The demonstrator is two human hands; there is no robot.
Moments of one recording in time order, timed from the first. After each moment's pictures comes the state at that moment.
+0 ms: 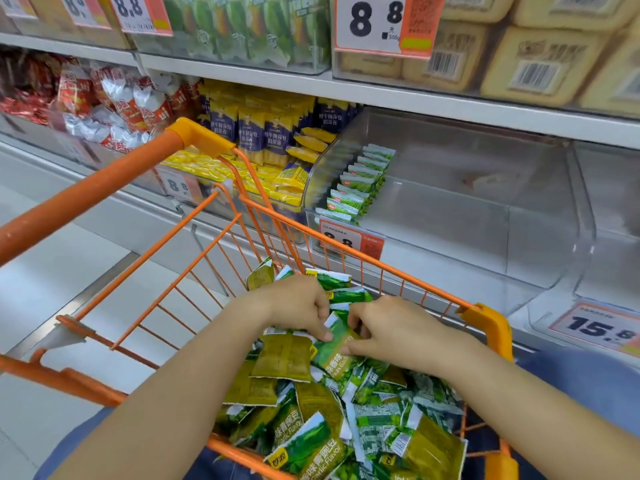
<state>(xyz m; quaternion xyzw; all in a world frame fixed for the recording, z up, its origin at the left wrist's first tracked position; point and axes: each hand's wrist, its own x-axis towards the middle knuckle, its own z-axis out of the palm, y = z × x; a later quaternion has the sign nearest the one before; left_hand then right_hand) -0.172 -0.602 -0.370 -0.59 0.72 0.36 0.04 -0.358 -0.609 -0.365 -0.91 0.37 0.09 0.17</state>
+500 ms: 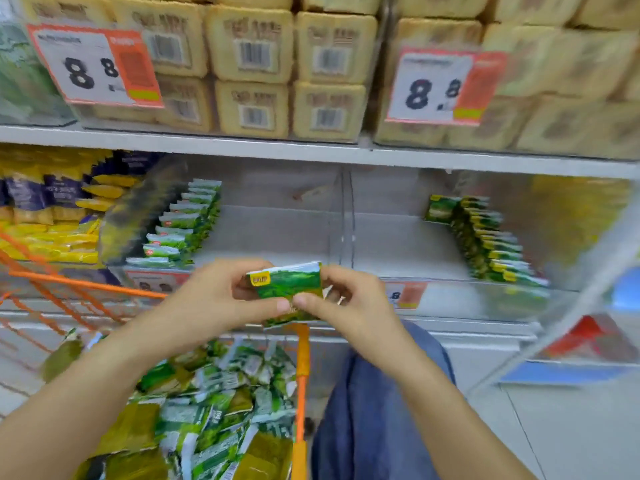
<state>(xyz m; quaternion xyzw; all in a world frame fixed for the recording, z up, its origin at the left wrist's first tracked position) -0.311 -0.604 -0.291 -0.42 0.71 0.49 -0.28 -0.507 -0.583 -0.324 -0.67 0.48 -0.43 0.37</state>
